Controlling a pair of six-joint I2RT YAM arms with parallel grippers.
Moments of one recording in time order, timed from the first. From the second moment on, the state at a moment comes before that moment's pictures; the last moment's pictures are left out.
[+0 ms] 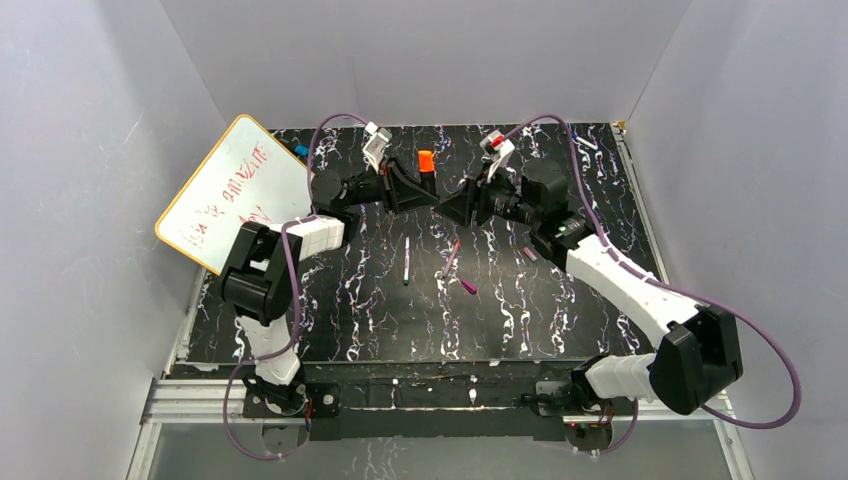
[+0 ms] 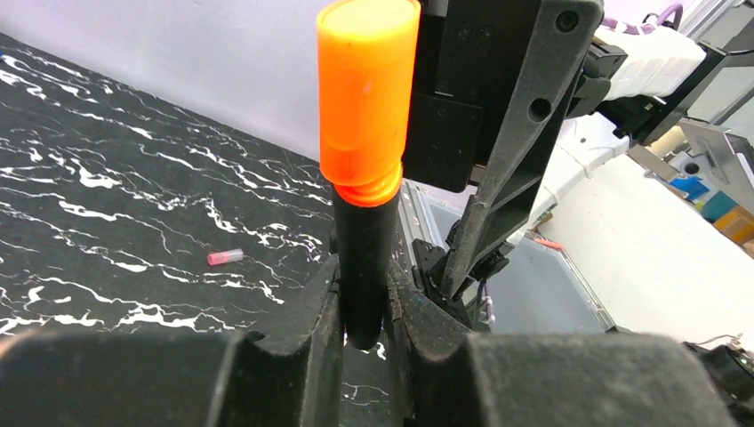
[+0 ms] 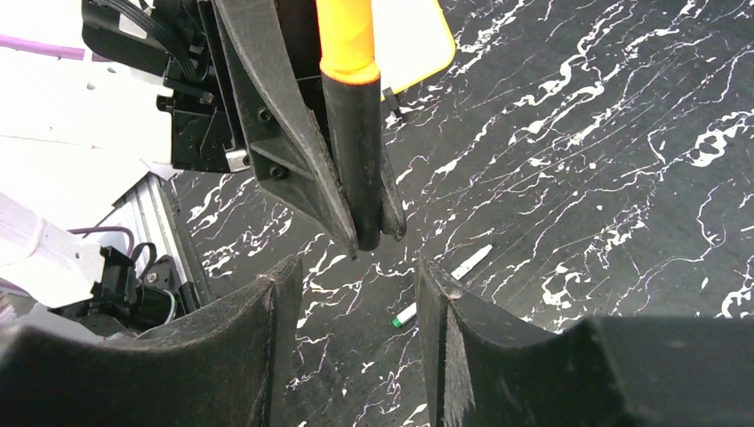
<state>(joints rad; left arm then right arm) -0.36 1.85 1.04 1.37 1.16 -1.04 0.58 1.29 1.02 0.10 -0.50 0.33</state>
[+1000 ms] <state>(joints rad) -0.39 1.79 0.96 1.29 1.13 -0.93 0.50 1.54 1.39 0.16 -0.72 0.26</state>
